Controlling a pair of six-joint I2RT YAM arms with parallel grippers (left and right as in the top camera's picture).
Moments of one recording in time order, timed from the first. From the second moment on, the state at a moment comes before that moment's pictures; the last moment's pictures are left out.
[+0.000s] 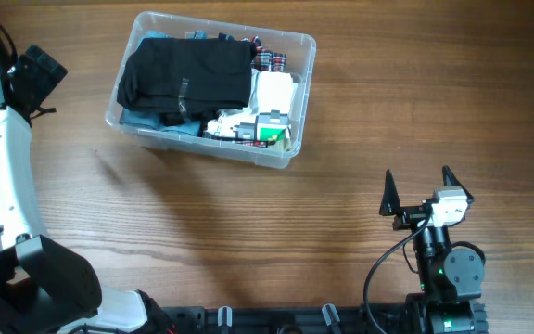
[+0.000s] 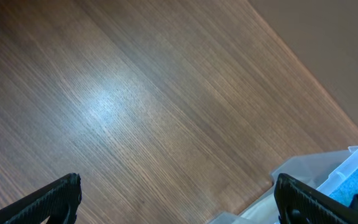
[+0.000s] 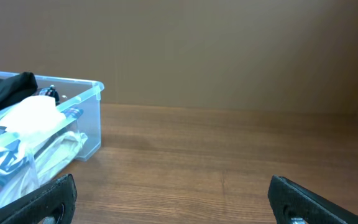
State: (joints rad) left arm 0.39 1.67 1.54 -0.75 -0.11 -0.48; right arm 0.06 0.02 0.01 0.00 0.01 -0.03
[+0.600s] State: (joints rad) left arm 0.30 1.28 1.53 -0.76 -0.12 -0.48; right arm 0.06 0.02 0.01 0.00 0.01 -0.03
